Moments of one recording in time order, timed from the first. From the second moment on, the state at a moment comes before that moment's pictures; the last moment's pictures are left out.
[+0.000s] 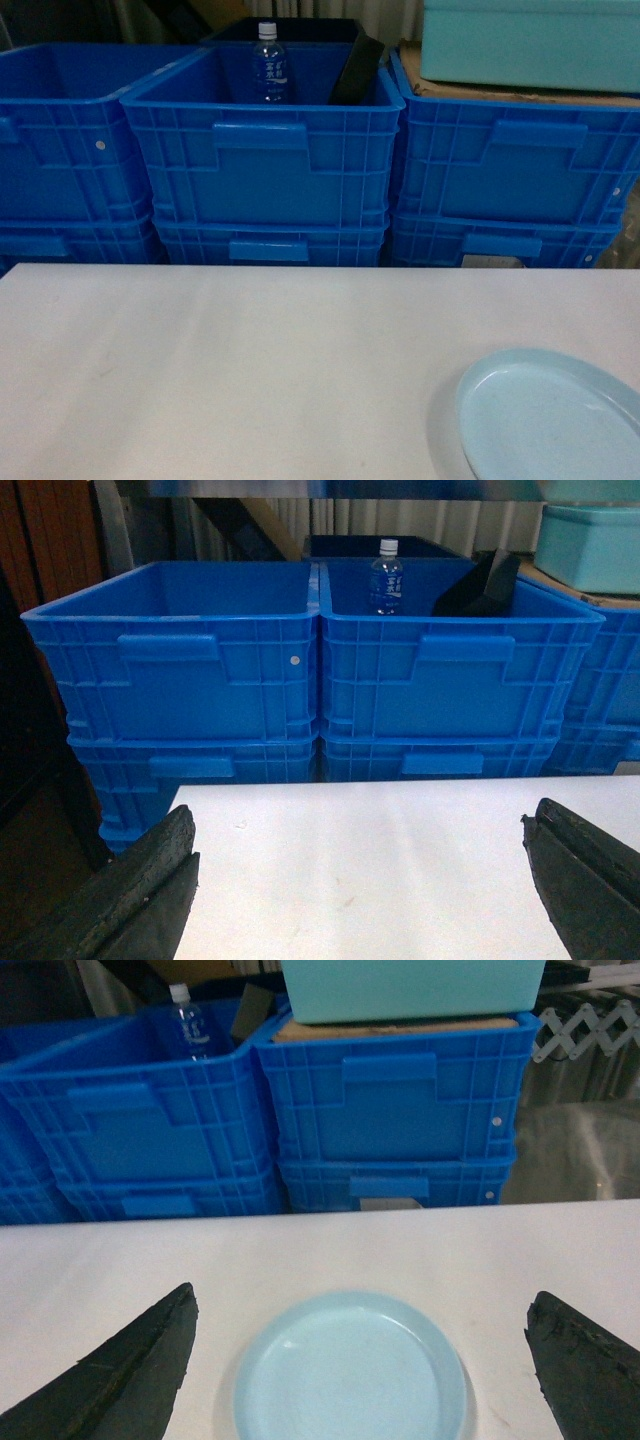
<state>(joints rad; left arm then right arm) 0.00 0.01 0.01 0.00 0.00 0.00 0.22 0.12 0.03 -0.01 0.13 0.15</state>
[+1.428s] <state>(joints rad) 0.00 0.01 0.01 0.00 0.00 0.00 -0.22 1.55 0.91 -0.25 -0.73 0.18</state>
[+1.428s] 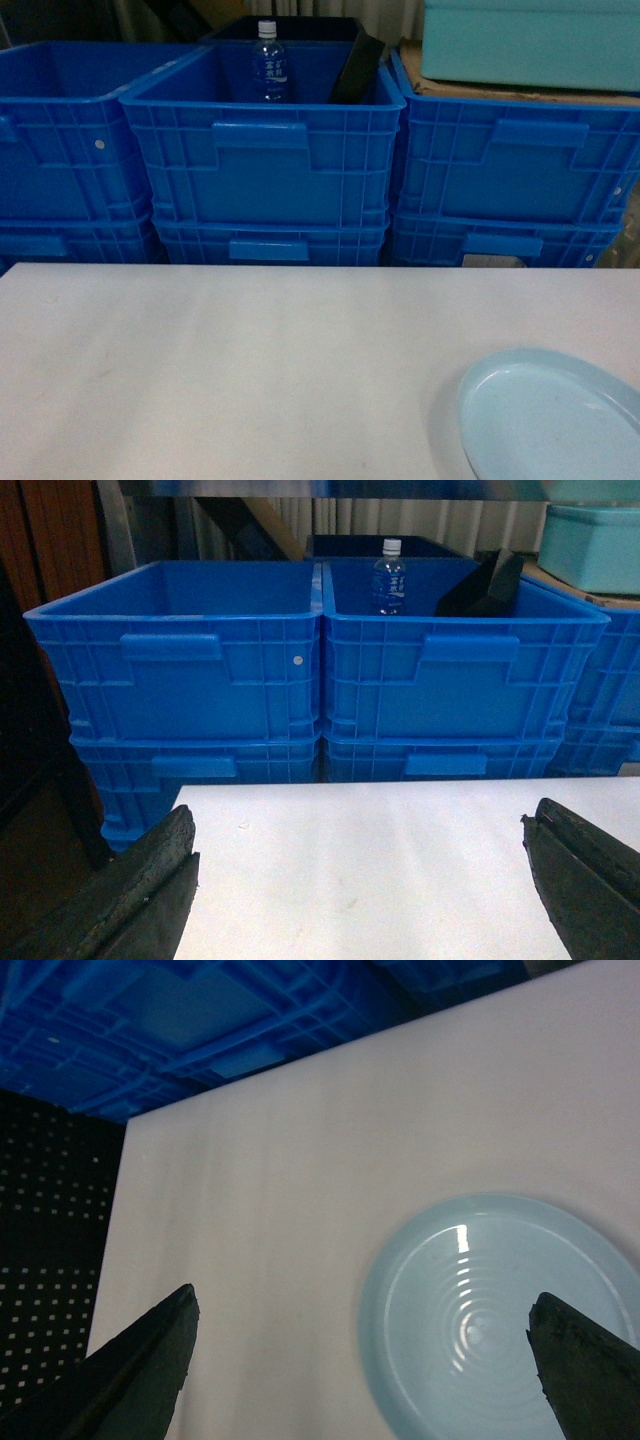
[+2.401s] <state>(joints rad) 0.00 0.01 0.01 0.00 0.00 0.00 -0.33 1.96 0.84 -0.27 -0.69 -0.11</state>
